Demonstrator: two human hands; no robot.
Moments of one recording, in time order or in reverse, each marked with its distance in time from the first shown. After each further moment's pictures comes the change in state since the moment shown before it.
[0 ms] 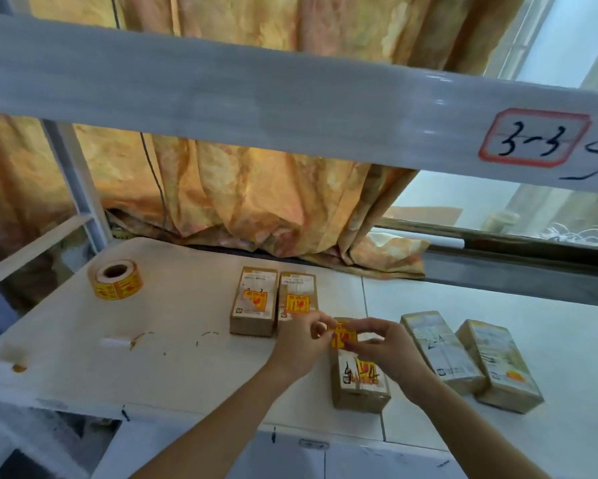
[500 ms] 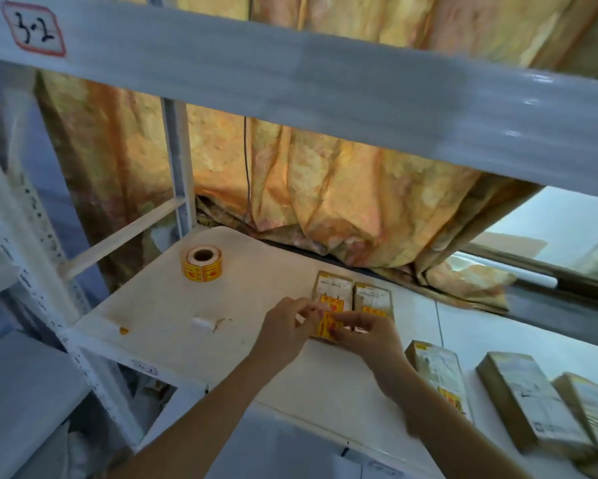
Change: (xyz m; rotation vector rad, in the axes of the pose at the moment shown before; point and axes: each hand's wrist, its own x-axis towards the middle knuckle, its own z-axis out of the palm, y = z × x) left_hand -0.029 -0.062 -0.130 0.151 0.246 -0.057; right_hand 0.029 -0.056 0.139 0.137 -0.094 -0.063
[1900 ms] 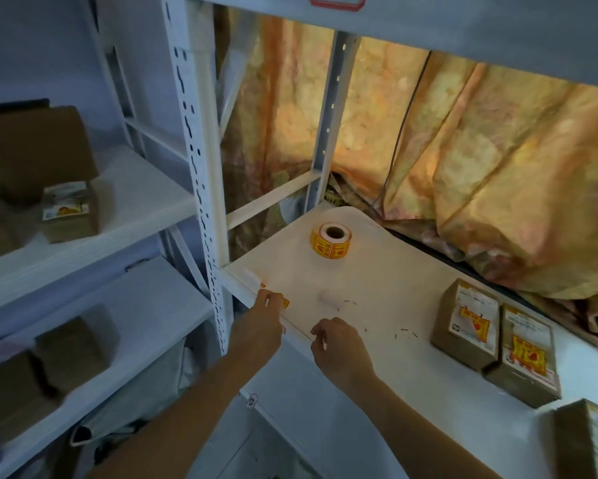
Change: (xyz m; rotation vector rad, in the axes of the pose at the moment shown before) left_hand -0.099 -0.152 -0.138 0.627 0.118 -0.482; right_hand -0.005 0.034 0.227 -0.856 -0.394 -0.404
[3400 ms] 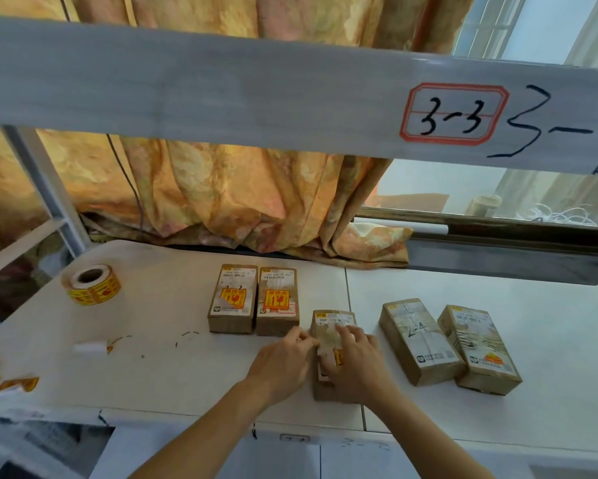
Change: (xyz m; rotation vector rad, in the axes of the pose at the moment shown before) left_hand -0.092 0.340 0.097 -0.040 -0.351 0.902; right_hand -0.213 0.247 -0.161 -0.078 0.248 0.591
